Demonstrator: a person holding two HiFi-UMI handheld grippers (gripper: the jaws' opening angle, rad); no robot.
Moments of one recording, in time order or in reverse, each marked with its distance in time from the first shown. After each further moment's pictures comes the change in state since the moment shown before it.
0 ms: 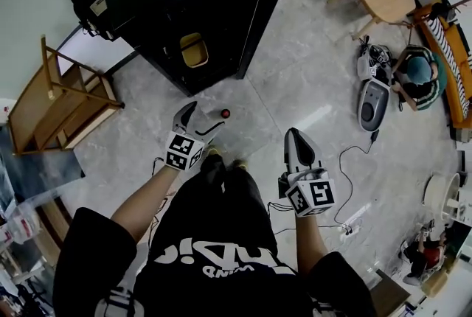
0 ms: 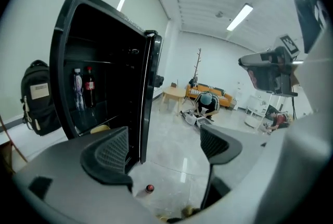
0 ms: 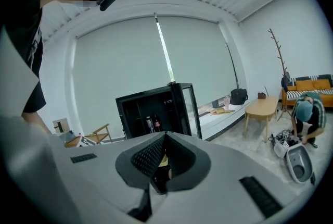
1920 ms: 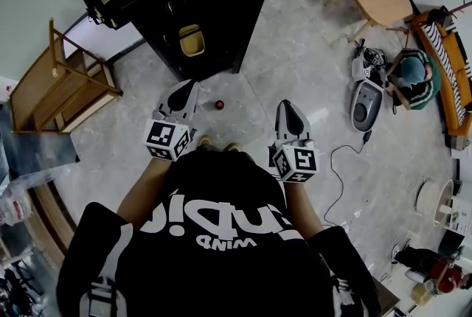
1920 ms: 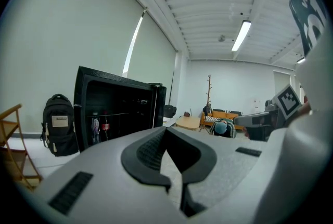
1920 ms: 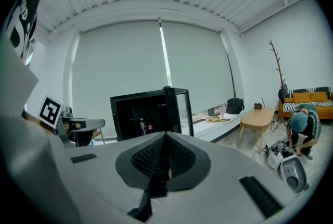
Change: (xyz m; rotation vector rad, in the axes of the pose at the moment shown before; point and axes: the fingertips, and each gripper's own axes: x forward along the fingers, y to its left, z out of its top) left arm -0.087 -0.031 0.139 -0.002 -0.332 0.184; right arm -0.006 -0.027 0.007 -0.077 -0.051 -0.048
